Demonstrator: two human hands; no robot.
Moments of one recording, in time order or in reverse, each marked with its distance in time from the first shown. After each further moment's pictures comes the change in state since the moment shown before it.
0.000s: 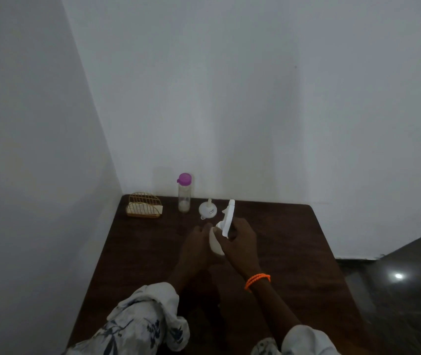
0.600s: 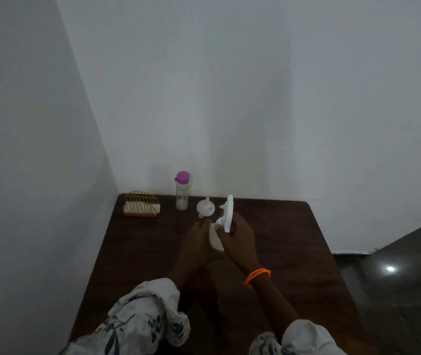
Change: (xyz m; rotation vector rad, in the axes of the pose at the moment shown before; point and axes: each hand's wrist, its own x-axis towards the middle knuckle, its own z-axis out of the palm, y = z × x) left_hand 0.000 -0.003 0.010 -0.003 0.024 0.012; right_hand -0.002 0.005 0.000 0.080 -0.045 0.104
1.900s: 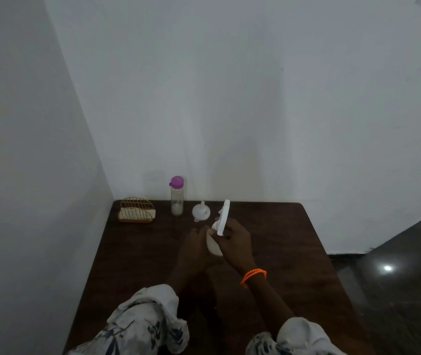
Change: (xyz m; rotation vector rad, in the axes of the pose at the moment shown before) left_hand 0.005 -0.007 0.013 -0.048 0.009 0.005; right_hand 0.005 0.007 -0.002 -0.041 0.000 -0.020
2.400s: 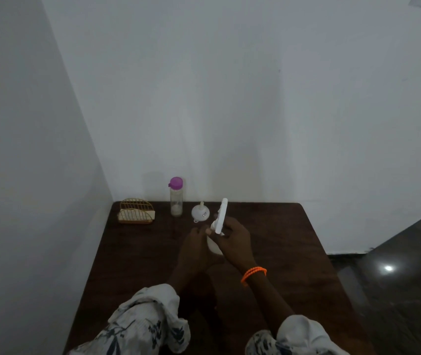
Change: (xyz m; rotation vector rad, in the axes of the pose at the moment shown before) left_hand -0.004 0.006 -0.006 -0.022 0.007 -0.011; right_hand 0.004 -0.002 0.000 0.035 -0.007 0.006
